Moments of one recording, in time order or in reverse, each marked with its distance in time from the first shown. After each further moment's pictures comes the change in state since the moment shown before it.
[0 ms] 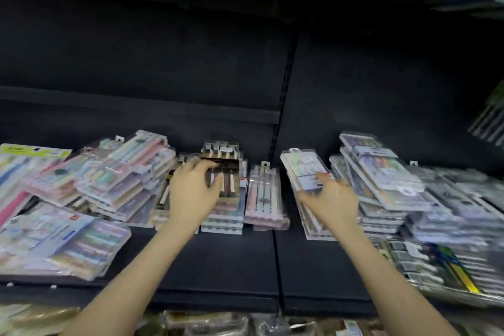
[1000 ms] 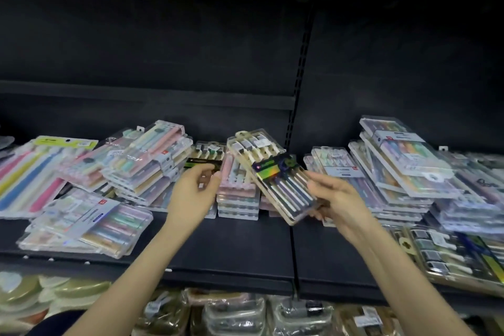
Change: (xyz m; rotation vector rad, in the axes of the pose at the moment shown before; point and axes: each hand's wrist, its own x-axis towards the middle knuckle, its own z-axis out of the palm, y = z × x) left_hand -0.031 -0.024 -0.015 -0.344 -0.077 -0.175; right_hand -0.036 -0.001 -0.006 1.289 -0.585 0.070
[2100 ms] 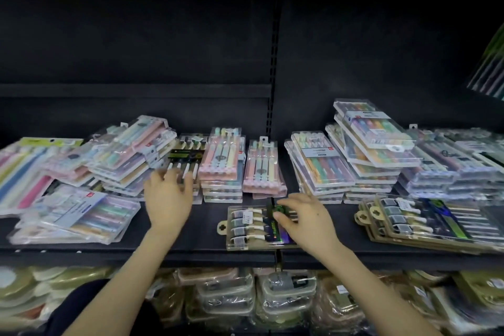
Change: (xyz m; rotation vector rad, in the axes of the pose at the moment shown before) left_hand -0.019 -0.033 0.015 0.530 0.250 0.086; right_hand -0.038 0.069 -0.006 -1.153 0.113 -0.388
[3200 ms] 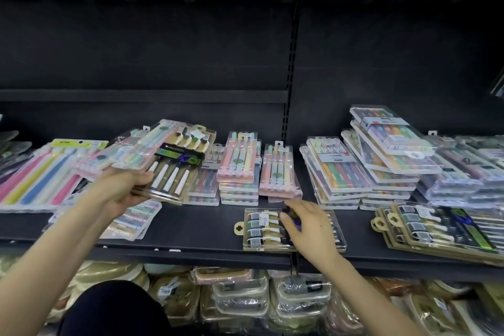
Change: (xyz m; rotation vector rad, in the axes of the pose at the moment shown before) left_hand 0.053 -0.043 -0.111 -0.896 -0.415 -0.806; right_hand -0.001 -0.016 0.030 0.084 0.094 -0.022
